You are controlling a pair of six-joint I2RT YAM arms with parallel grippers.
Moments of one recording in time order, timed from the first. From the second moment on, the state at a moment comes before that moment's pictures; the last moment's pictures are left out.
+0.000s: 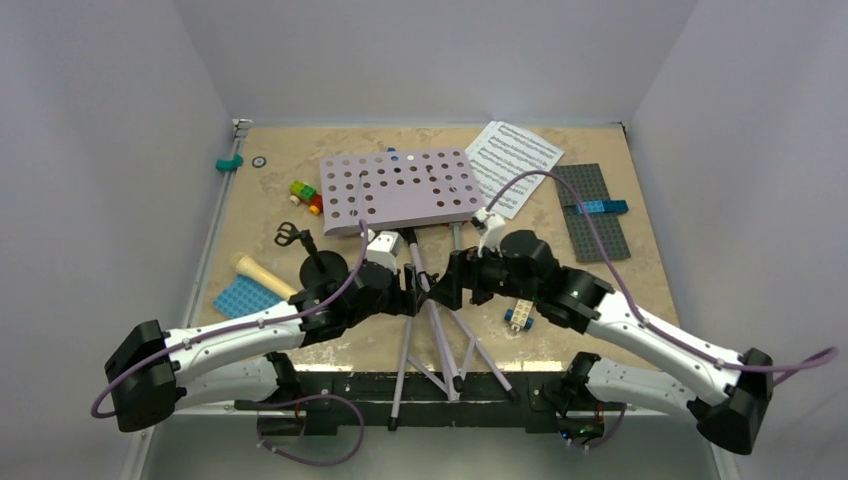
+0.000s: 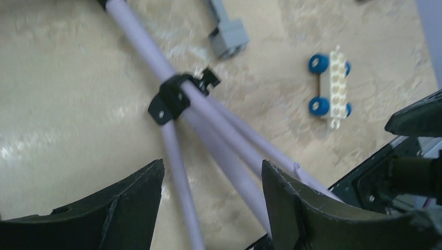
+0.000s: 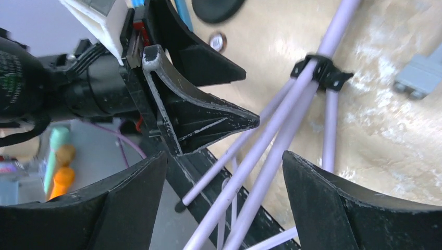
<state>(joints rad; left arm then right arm) -1.02 1.06 0.61 -0.10 -0.30 -0.70 0.91 0.91 0.80 -0.35 -0.11 0.64</state>
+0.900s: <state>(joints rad) -1.02 1.30 0.46 0.00 -0.08 -0.81 0.88 1.21 0.78 -0.39 -0.42 0.55</state>
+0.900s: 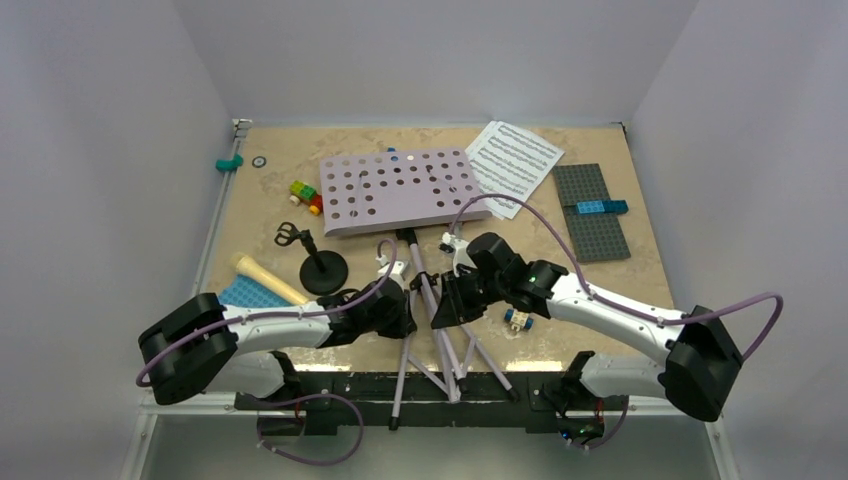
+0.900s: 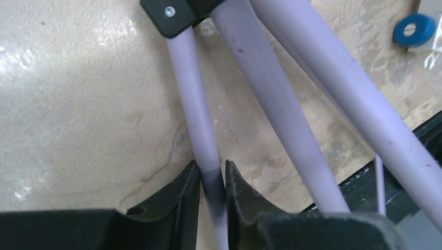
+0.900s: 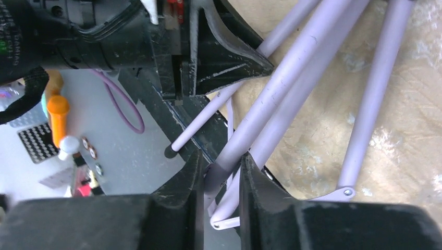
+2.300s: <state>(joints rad) -0.98 1.04 0.33 -0.10 -0.25 -0.75 0.91 1.44 0.76 -0.05 -0.49 0.74</state>
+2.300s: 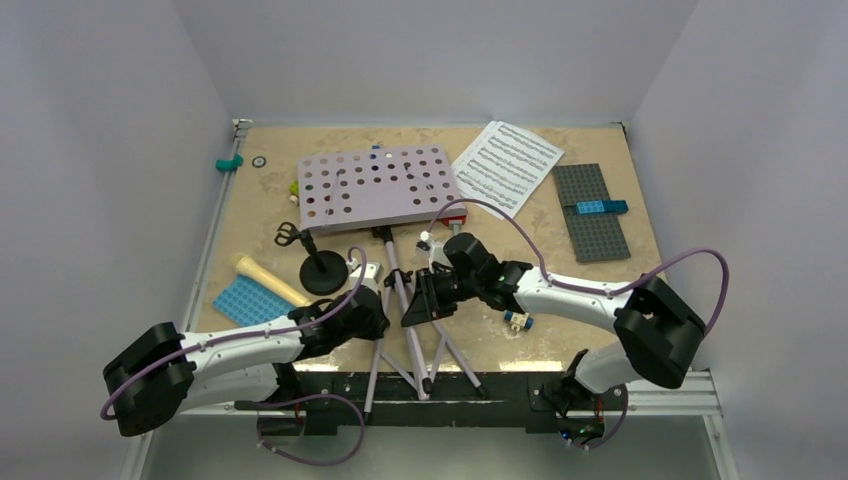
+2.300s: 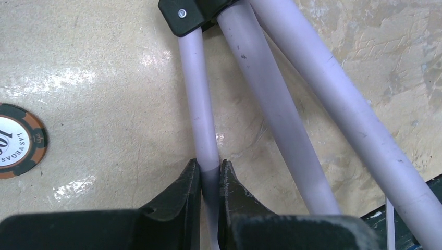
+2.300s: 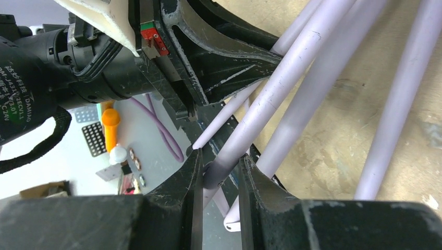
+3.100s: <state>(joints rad) -0.99 0.93 0.39 0.03 -0.22 -0.74 0.86 1.20 0.84 -0.39 -0.27 0.52</state>
